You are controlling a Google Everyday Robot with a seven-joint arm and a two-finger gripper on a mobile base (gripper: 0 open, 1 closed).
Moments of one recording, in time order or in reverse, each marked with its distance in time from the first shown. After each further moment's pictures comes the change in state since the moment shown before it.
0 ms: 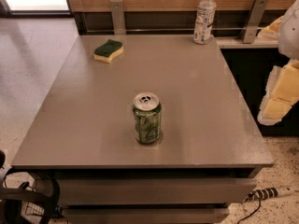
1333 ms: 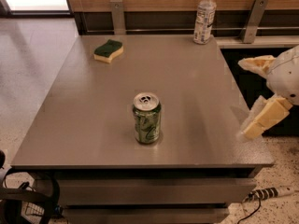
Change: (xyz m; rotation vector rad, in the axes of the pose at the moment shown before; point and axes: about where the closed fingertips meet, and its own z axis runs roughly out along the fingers) arm -0.004 0.013 0.070 -0.061 -0.437 0.027
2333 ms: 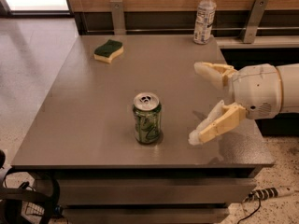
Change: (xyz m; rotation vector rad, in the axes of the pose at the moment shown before) arm -0.096 0.042 0.038 -0.133 -0.580 0.064
